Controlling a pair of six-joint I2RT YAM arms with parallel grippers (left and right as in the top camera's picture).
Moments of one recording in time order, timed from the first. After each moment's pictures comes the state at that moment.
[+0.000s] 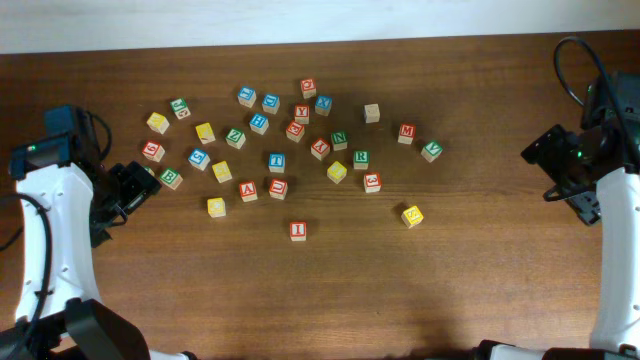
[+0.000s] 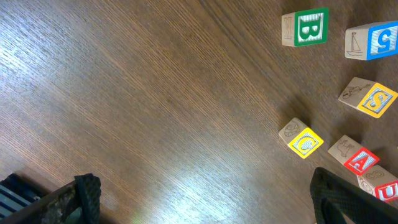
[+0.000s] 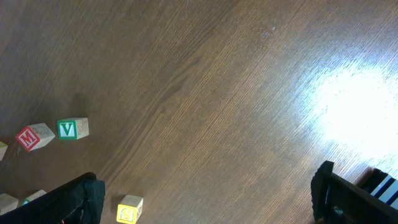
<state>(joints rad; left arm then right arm) 0.31 1.63 1.44 -1.29 -0.05 -0.50 -0.28 1.46 1.54 -1.33 0.15 0.68</state>
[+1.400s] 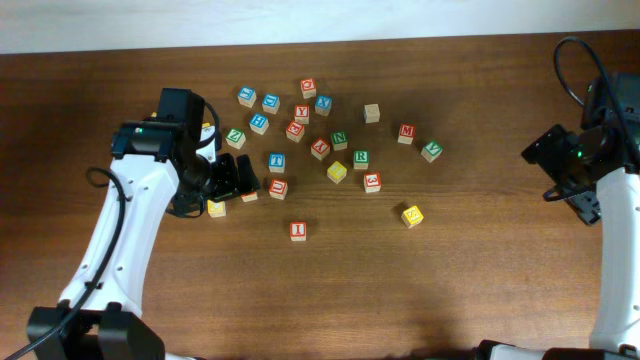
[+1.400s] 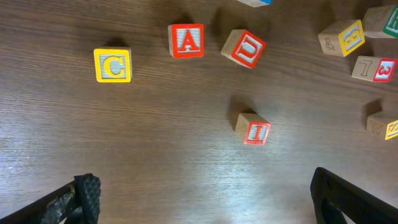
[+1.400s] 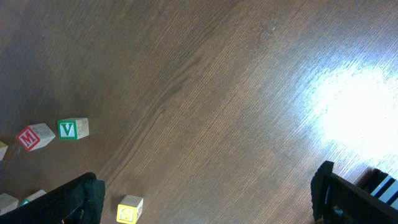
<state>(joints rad) -0.11 1.62 1.44 -1.23 0.20 -0.31 -0.28 1.46 1.54 -1.33 0.15 0.68</state>
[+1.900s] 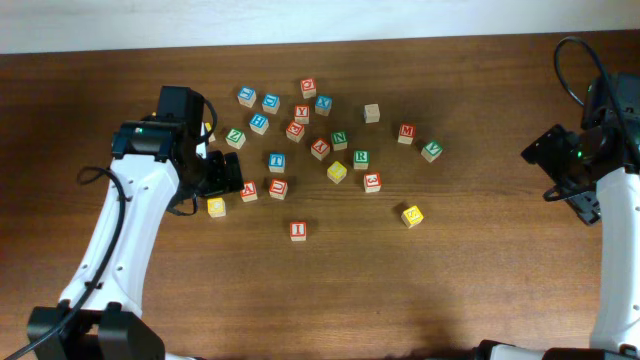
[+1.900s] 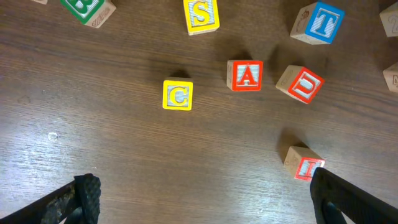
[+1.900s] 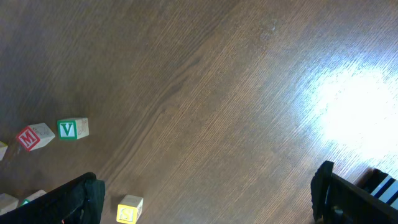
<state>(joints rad) -0.11 1.62 1.44 -1.19 -0.02 -0.31 -0.28 1.46 1.54 -1.33 0.15 0.68</state>
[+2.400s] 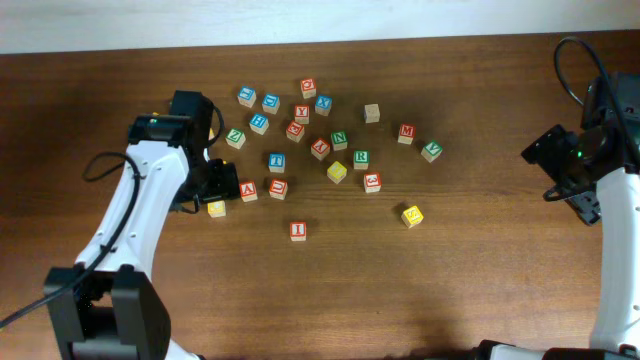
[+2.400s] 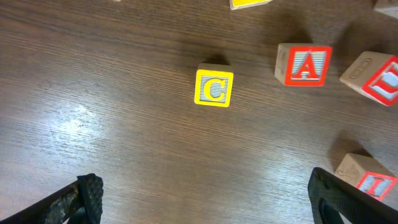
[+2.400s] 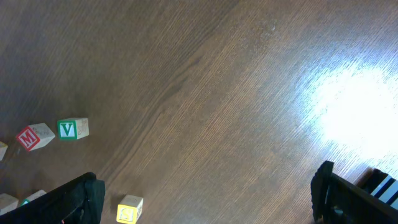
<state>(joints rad) -0.11 1.74 1.44 -1.23 -0.11 -0.31 -0.28 1.46 1.54 -1.33 0.15 0.68</state>
